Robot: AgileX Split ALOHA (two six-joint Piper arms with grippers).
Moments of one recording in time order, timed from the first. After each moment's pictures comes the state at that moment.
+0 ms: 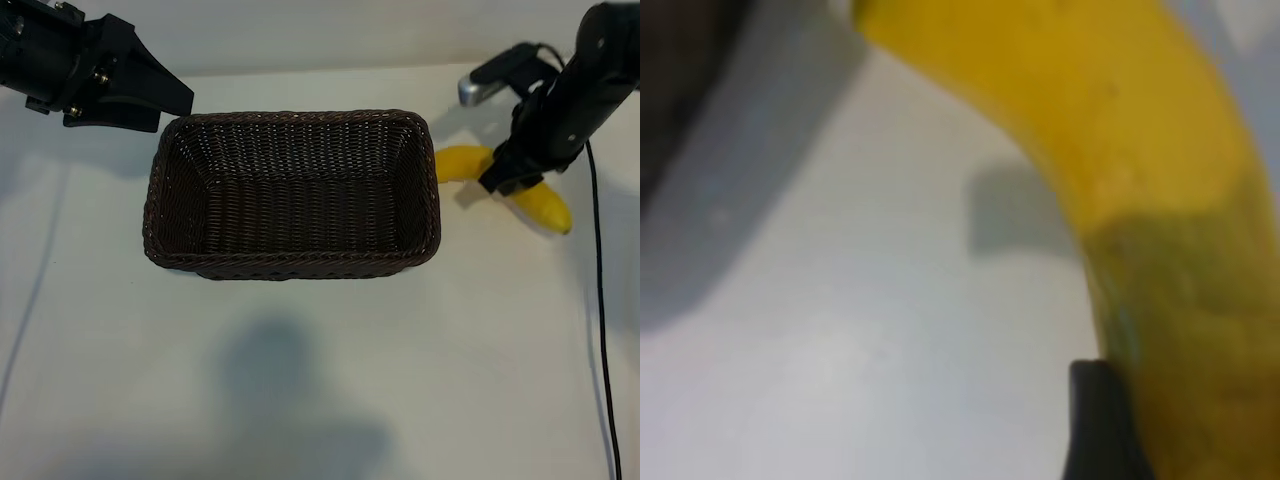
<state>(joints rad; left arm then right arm) 0.02 1.69 -1.39 -0.82 1.17 0.46 0.22 1.99 -1.37 0.17 0.76 -0.52</state>
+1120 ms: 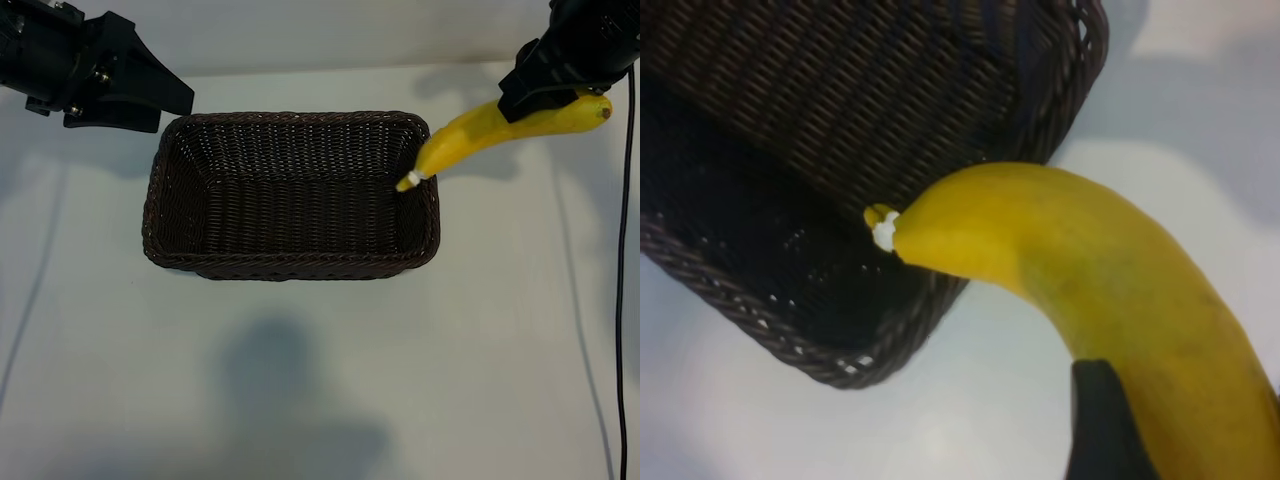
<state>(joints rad) 0.02 1.69 -1.39 -0.83 1.17 0.44 0.23 1.69 -1.50 0.34 1.09 -0.46</state>
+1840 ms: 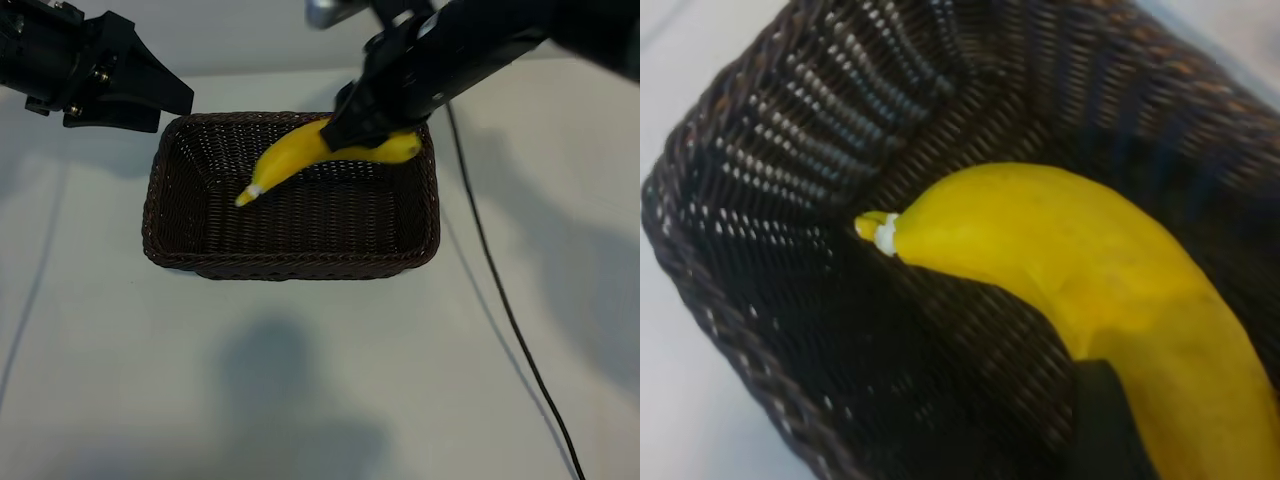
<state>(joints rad) 0.02 1.69 -1.39 -0.83 1.17 0.44 0.54 1.87 -1.50 0.46 0.70 -0.46</state>
